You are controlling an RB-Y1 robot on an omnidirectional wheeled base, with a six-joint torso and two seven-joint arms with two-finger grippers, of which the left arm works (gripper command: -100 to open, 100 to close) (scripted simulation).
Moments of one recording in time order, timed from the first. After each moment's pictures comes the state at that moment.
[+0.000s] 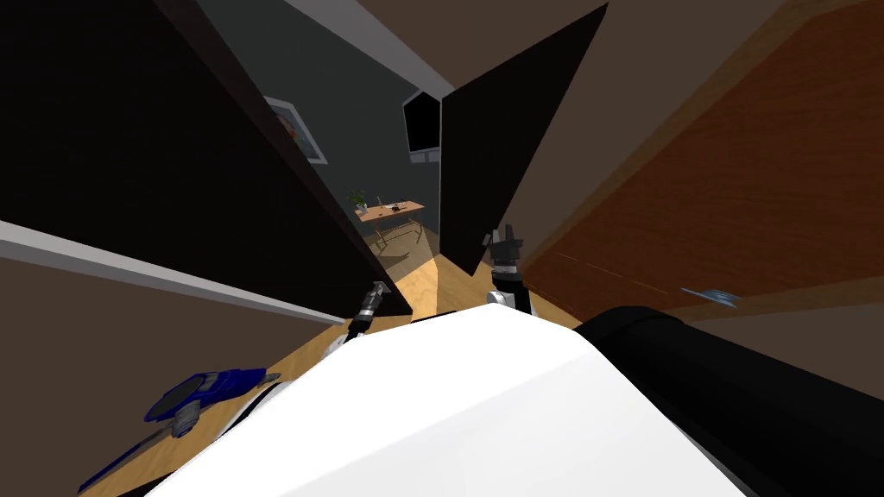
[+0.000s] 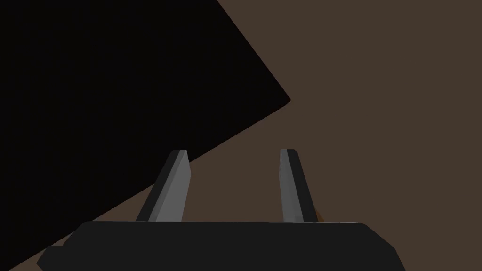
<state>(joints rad) -0.12 0.37 -0.12 -0.45 -0.04 -1.07 0.40</state>
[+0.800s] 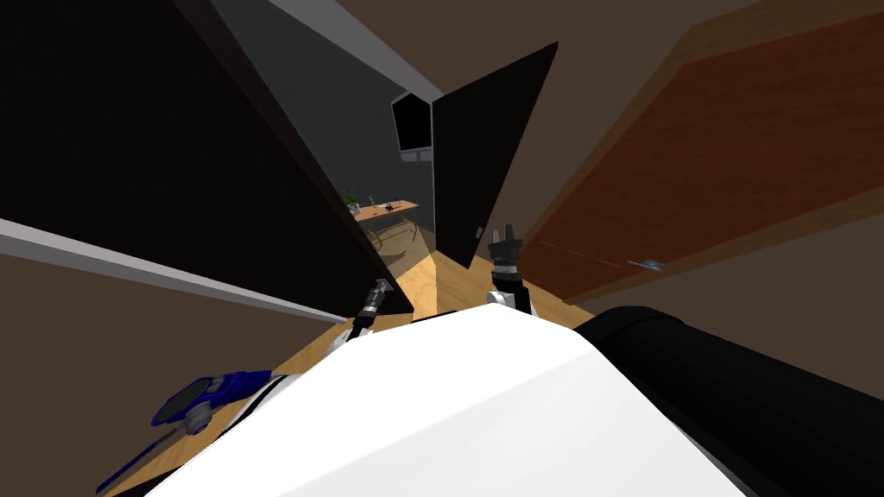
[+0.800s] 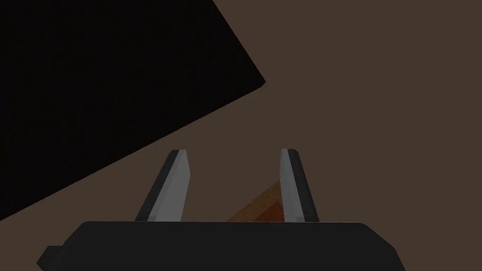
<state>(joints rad) -0.14 0.36 -0.16 -0.46 -0.02 -1.03 0.38</state>
